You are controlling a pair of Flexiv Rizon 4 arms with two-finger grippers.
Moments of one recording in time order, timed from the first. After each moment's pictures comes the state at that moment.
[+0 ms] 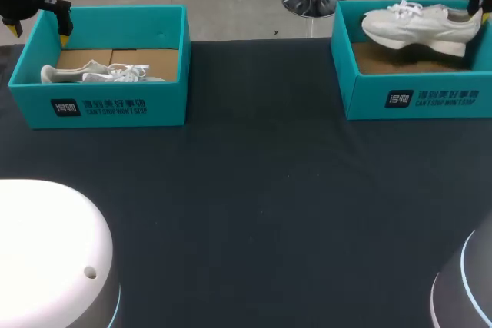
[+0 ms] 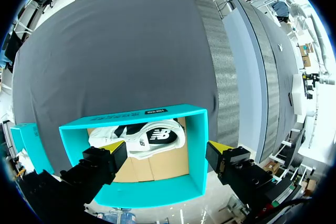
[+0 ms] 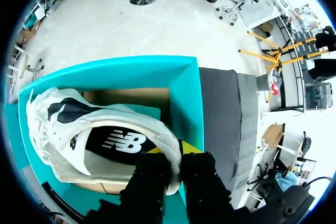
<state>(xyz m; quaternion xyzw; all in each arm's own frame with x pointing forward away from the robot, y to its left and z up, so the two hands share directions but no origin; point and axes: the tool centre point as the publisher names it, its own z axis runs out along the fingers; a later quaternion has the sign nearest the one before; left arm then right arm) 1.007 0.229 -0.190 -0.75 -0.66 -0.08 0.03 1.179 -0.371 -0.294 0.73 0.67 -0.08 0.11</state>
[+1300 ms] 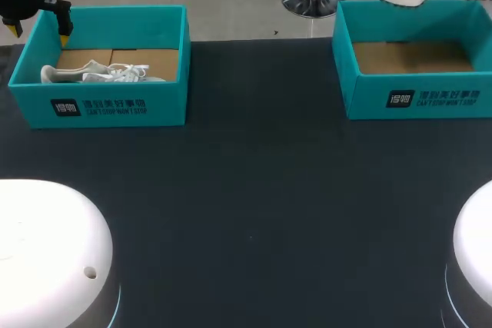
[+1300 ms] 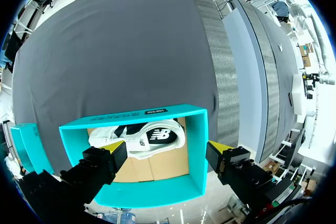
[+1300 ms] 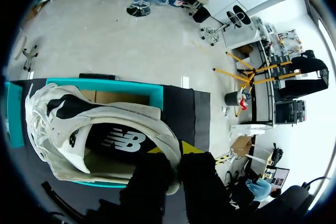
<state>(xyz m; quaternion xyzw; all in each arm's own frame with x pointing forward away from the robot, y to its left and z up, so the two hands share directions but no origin) 1.007 0.229 -0.190 -0.75 -0.66 -0.08 0.03 1.156 -0.350 -0.119 0.68 0.69 -0.13 0.20</state>
